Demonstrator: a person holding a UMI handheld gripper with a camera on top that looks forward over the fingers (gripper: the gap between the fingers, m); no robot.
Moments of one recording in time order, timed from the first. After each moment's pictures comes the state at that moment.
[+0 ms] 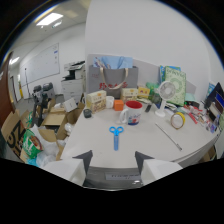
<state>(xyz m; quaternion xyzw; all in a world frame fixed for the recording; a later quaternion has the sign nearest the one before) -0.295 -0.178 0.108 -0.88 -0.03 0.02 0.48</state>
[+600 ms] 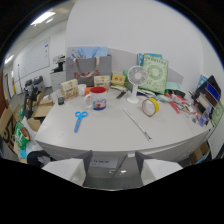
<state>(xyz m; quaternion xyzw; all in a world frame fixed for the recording) -0.147 -0.218 0.086 -0.90 -0.01 -0.02 0.43</state>
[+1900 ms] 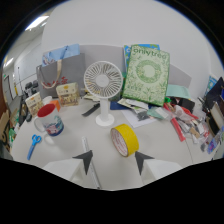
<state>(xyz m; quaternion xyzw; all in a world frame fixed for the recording) 0.018 -0.012 0.053 -0.90 -0.02 0.00 0.44</state>
